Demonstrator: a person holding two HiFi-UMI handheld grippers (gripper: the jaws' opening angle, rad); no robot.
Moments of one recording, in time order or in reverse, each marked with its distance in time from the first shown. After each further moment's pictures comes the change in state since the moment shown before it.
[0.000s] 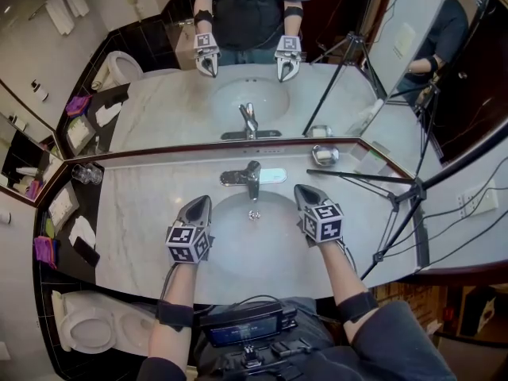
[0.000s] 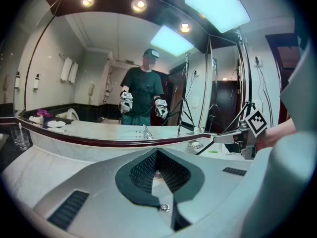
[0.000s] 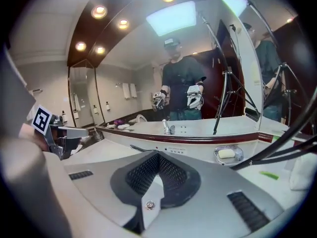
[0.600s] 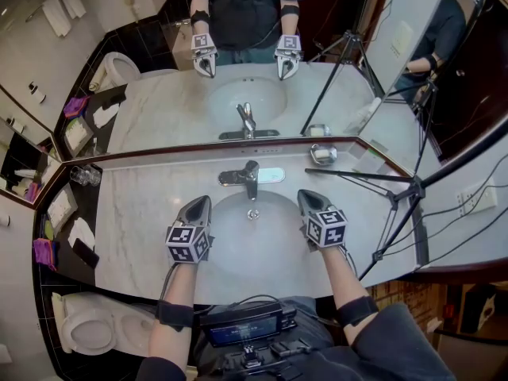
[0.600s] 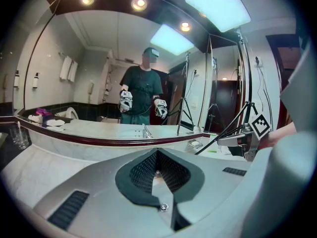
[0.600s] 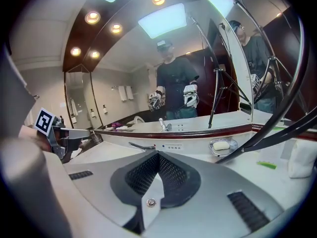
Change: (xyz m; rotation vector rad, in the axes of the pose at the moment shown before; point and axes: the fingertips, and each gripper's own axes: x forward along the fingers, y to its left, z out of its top) left arm 0.003 -0.003 -0.002 -0.006 0.011 -0.007; right arm -0.016 -0.010 -0.017 0.061 -0.013 -0.020
